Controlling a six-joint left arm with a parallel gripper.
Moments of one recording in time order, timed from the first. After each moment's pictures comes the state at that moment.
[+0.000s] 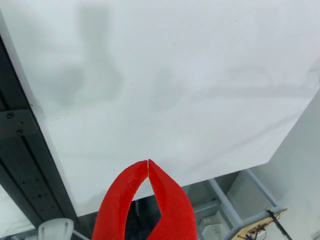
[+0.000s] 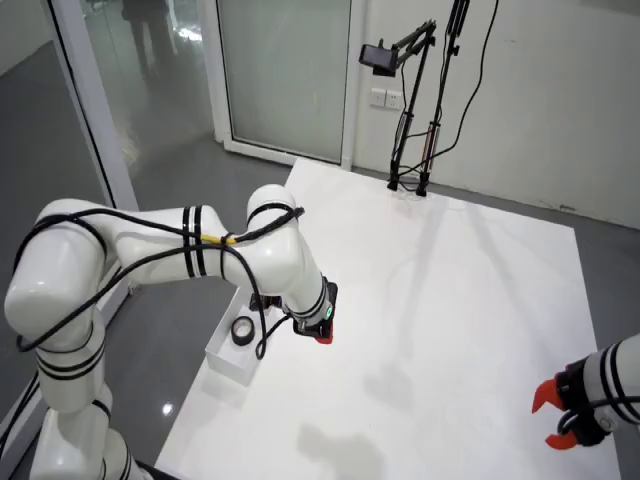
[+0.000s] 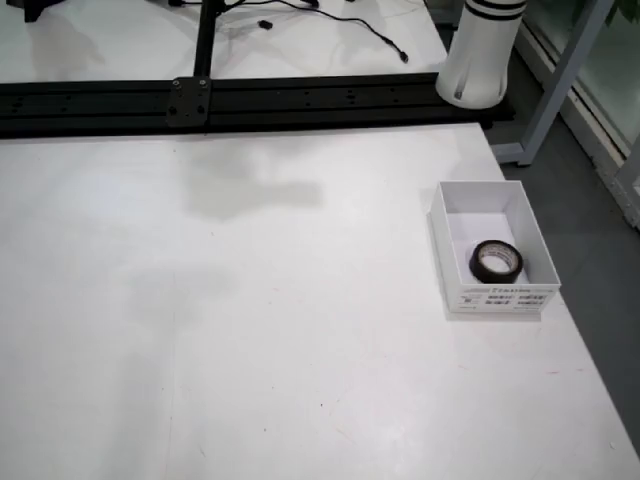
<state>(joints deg) -63.4 18.2 71.9 12.7 70.6 -66.7</state>
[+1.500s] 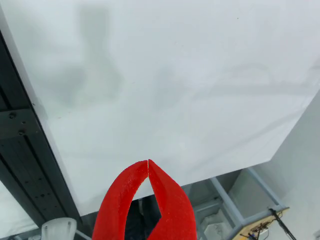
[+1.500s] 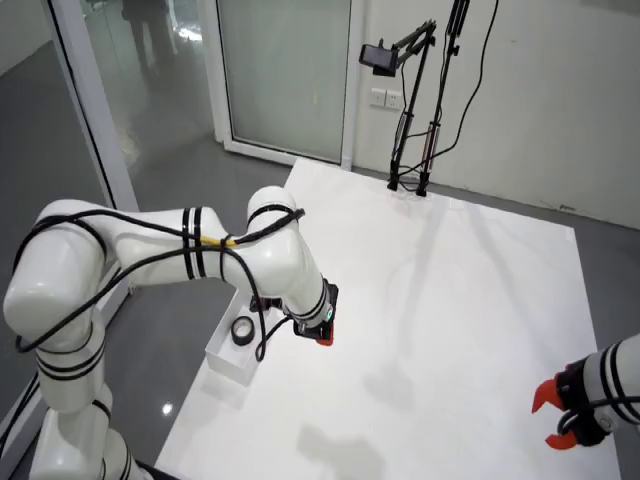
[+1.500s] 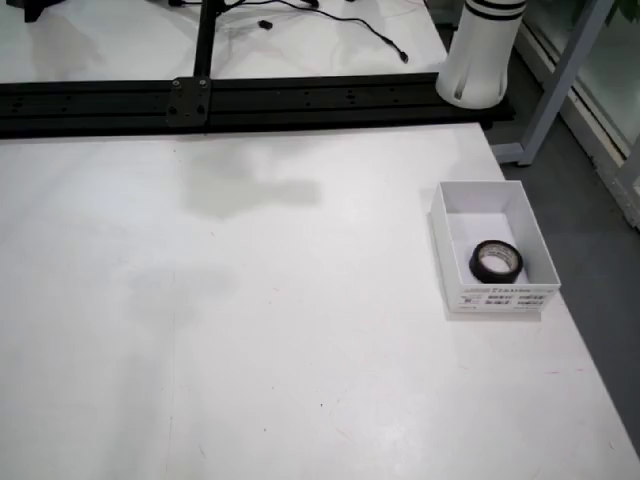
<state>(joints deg) -63.9 18.2 71.9 12.8 70.6 -66.7</state>
